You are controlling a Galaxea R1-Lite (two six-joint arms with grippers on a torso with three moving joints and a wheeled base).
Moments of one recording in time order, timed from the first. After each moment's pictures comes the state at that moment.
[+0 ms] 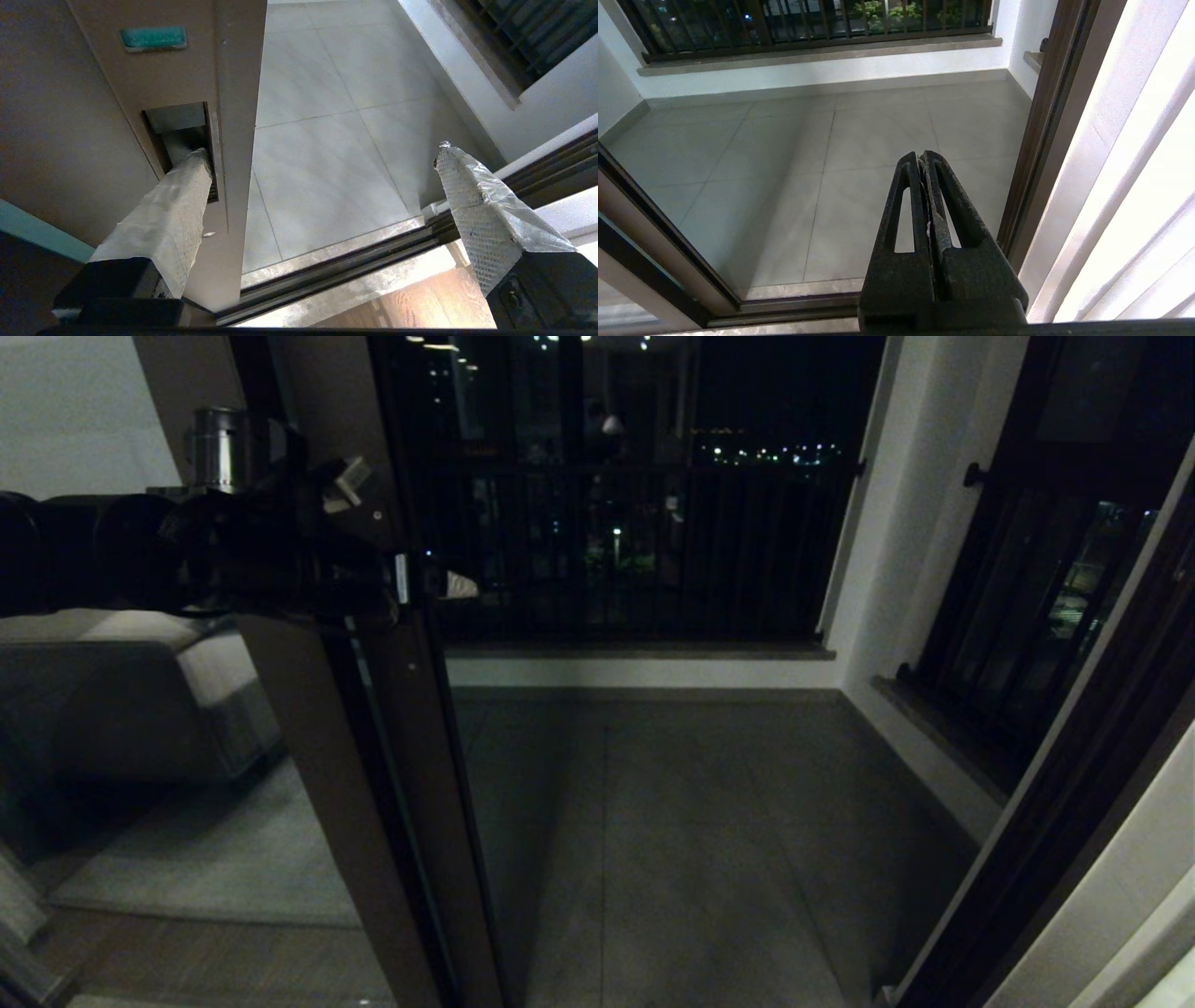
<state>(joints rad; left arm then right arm) -0.21 1.91 -1.70 0.14 -0.29 -0.09 0.00 0.00 -0.02 0.07 -0.03 0.03</state>
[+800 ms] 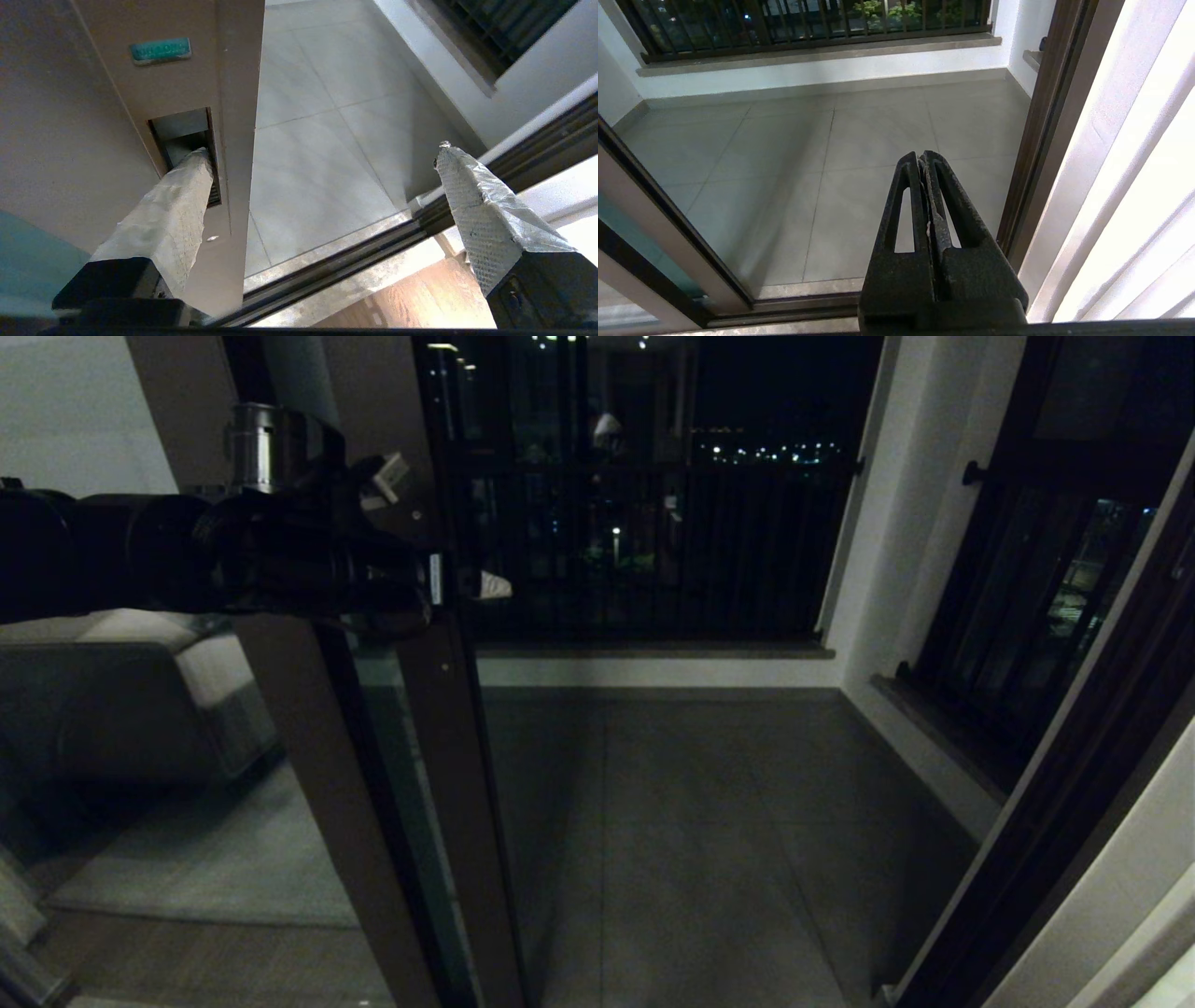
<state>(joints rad) -0.26 1.92 -1.72 0.13 -0.29 -0.09 0.00 0.00 -0.02 0.07 -0.03 0.03</state>
